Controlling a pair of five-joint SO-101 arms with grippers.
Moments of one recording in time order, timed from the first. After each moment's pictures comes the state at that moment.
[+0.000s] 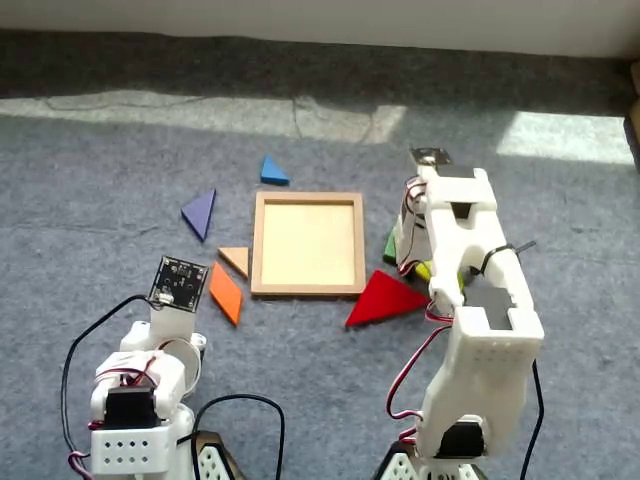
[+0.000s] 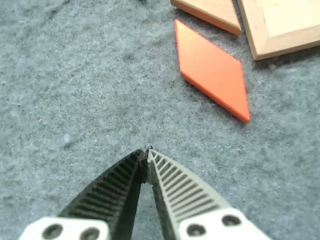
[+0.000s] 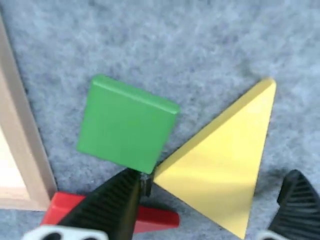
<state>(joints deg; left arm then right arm) -8.8 -102.5 96.0 72.8 -10.5 -6.2 26.8 1.1 72.7 6.1</state>
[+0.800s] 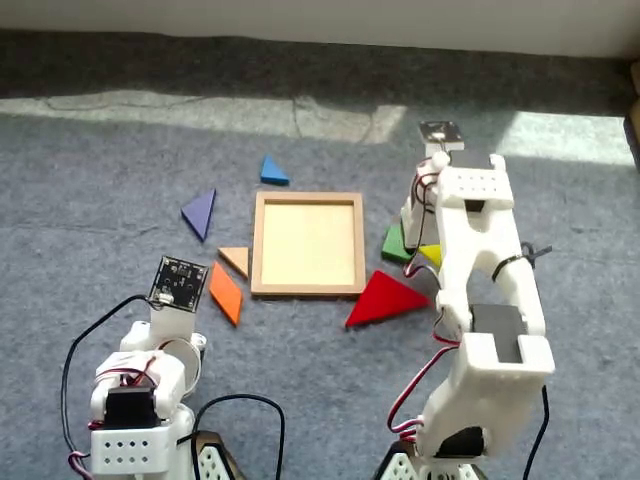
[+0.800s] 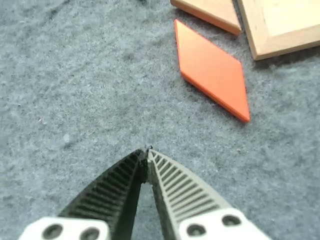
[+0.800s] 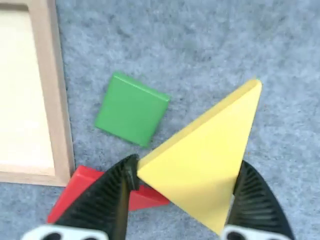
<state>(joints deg) -8.8 -102.5 96.0 72.8 -10.5 -5.8 14.9 0.0 76.5 9.2</state>
